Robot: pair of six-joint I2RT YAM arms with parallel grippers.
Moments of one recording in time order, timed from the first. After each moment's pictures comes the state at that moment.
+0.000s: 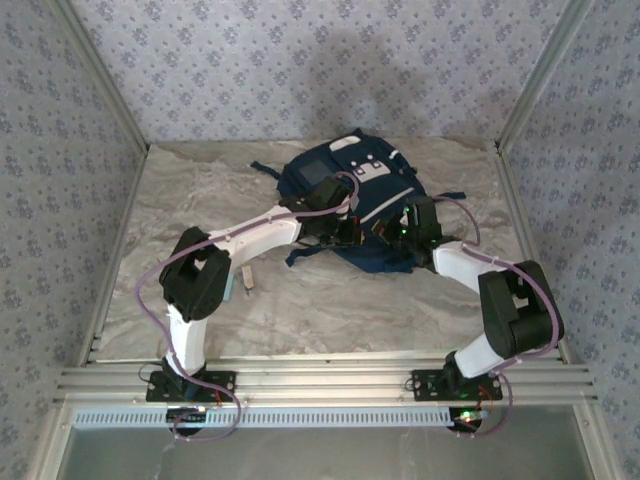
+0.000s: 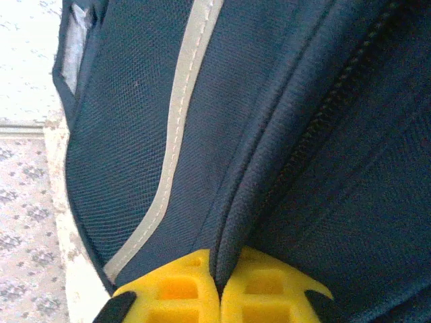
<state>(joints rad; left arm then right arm) -0.80 1.96 1.53 -0.49 0.31 -0.67 0.29 1.53 0.75 0.10 -0.30 0.97</state>
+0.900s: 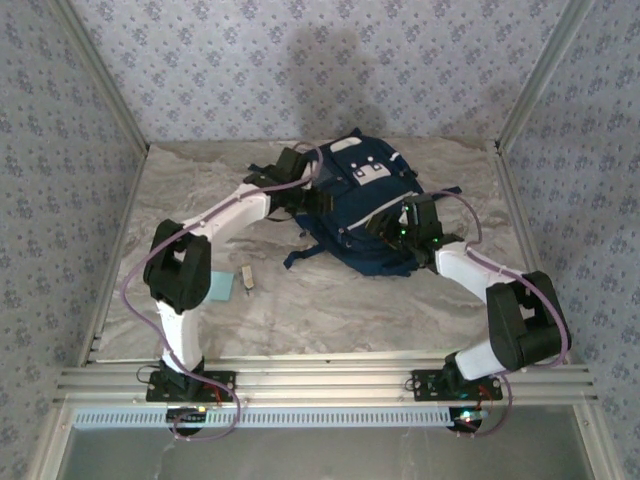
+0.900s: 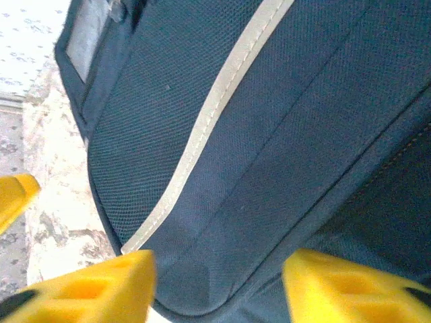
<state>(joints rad) -0.55 1.94 1.59 -0.55 0.19 -0.48 0.32 1.46 0.79 -0.05 -0.25 0.81</state>
